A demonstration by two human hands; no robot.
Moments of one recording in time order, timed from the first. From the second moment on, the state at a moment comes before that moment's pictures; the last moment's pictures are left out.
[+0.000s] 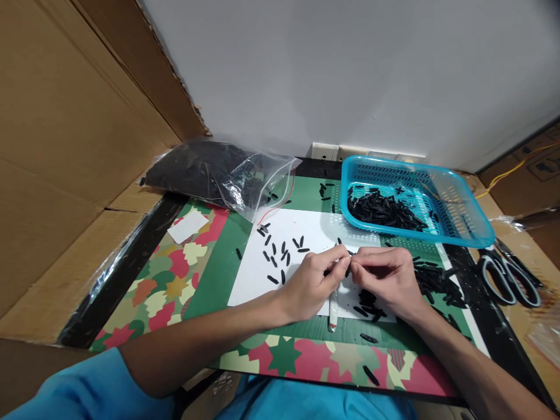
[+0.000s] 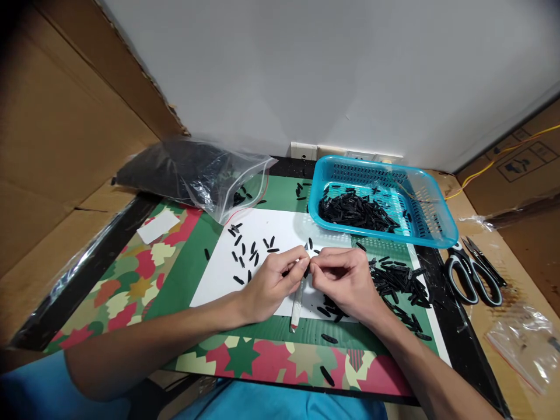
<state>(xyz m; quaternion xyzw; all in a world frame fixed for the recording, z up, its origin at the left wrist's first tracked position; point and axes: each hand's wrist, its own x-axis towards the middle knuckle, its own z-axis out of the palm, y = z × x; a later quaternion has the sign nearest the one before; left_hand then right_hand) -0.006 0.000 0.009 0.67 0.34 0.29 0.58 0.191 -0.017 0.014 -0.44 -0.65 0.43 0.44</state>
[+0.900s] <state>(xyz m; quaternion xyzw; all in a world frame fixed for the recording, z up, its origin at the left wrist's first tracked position) -0.003 0.007 0.014 0.51 0.36 0.36 0.69 0.211 -0.004 0.022 -0.48 -0.79 -0.10 0.37</state>
